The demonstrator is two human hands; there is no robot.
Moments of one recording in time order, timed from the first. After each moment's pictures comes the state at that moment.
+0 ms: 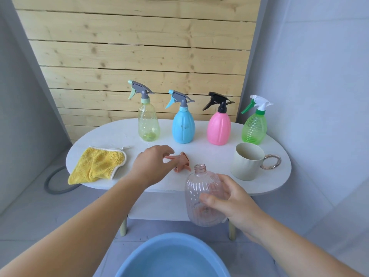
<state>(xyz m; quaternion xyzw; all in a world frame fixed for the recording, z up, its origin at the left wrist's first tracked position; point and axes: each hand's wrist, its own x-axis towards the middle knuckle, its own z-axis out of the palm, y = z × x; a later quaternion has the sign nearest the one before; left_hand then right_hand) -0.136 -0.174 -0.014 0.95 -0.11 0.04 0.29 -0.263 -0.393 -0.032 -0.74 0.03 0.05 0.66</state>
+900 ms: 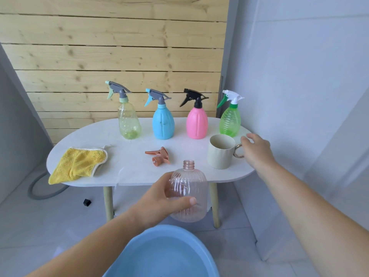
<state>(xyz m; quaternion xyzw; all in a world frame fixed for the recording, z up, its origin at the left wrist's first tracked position) -0.258 -0.222 -0.031 0.73 -0.14 -0.21 0.64 -0.208 -0.516 0.005 -0.84 0.28 -0.15 0.44</state>
